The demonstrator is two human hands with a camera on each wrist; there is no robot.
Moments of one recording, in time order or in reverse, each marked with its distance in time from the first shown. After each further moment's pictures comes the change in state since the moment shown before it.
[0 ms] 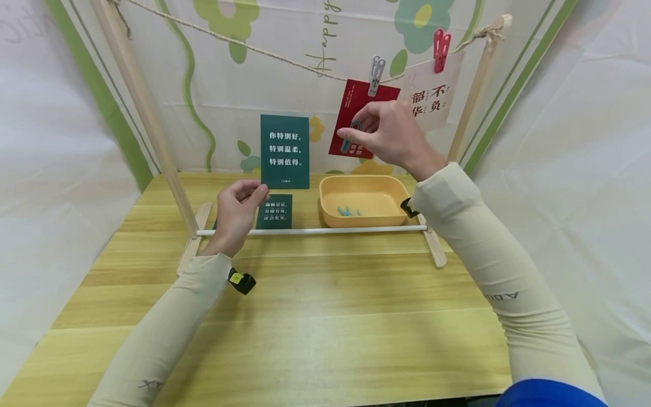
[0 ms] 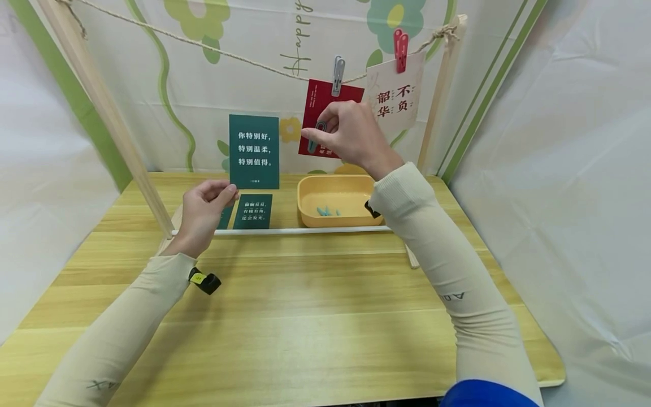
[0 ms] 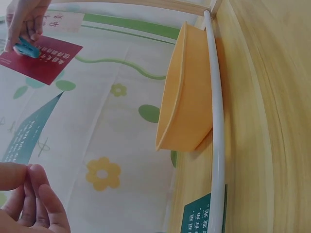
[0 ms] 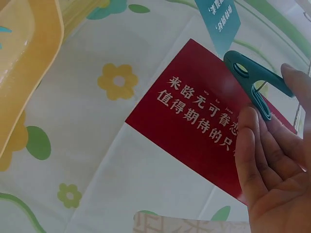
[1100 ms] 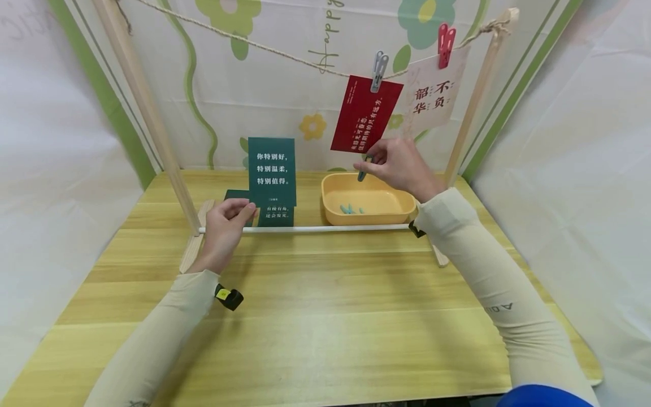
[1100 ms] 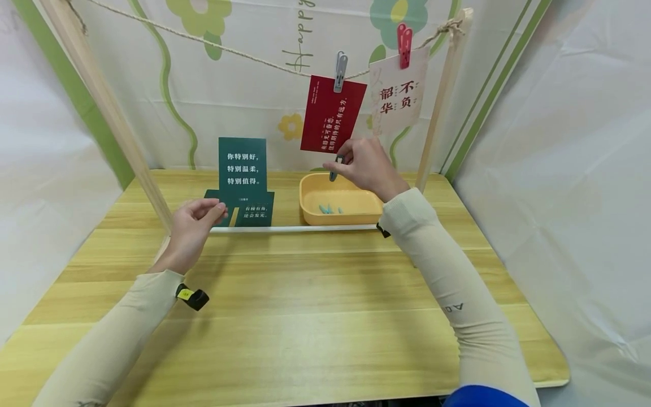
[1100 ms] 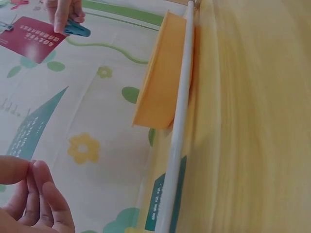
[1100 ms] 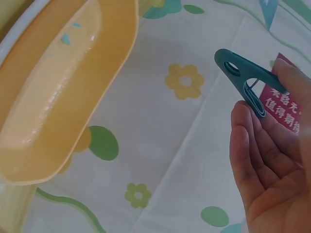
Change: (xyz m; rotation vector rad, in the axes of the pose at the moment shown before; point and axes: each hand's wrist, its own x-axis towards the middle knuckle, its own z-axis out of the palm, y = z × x) left_hand -0.019 -0.033 -0.029 0.063 0.007 -0.096; right_hand -0.026 0.061 0.040 -0.005 -0.089 0.048
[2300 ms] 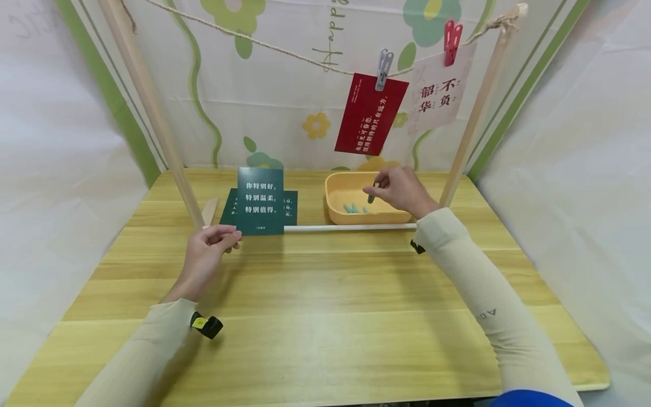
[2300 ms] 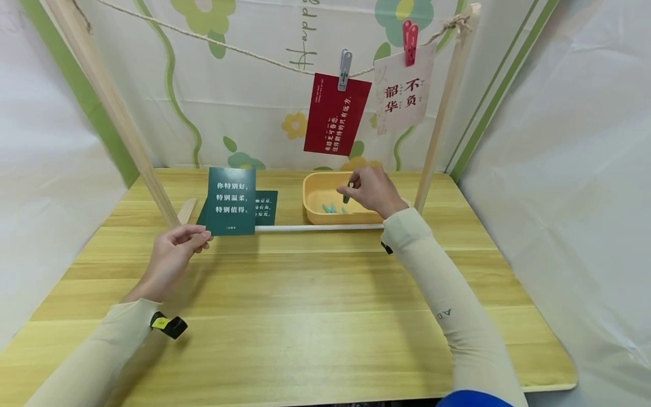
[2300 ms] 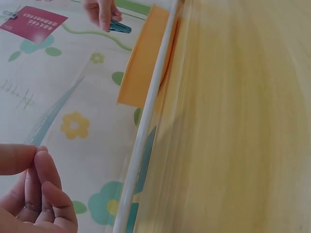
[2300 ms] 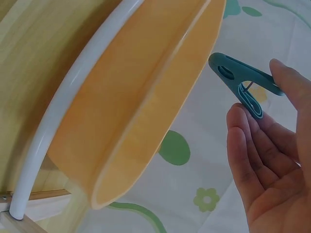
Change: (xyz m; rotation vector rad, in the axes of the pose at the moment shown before) left_hand -0.033 -0.026 -0.042 0.063 -0.038 -0.063; right_hand -0.016 0.052 0.048 0.020 -0.138 0.167
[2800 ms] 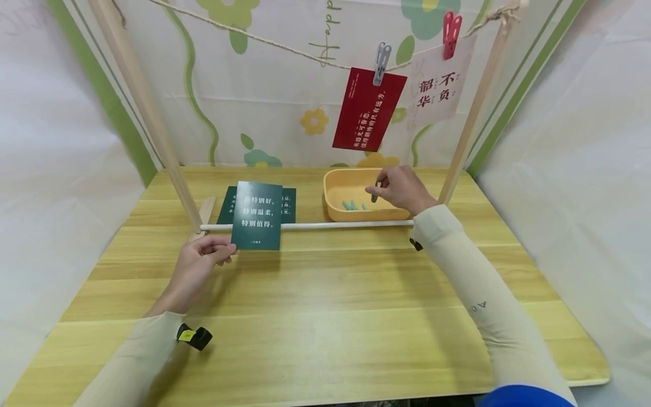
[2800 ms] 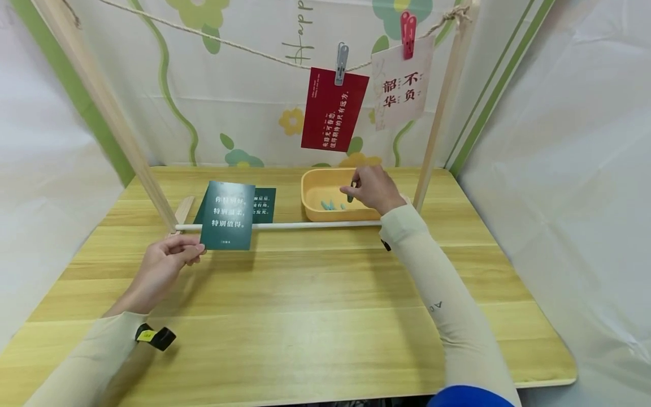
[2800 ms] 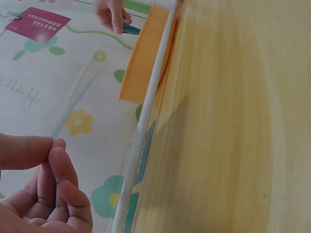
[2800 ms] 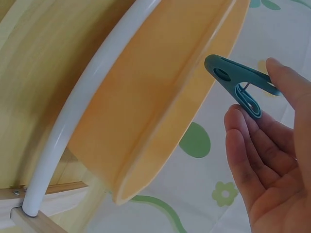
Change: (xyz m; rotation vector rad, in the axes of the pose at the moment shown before) left_hand -0.015 -0.006 -0.014 0.109 -0.104 -0.053; right_hand 0.006 0.016 0.010 -0.068 0.006 -0.006
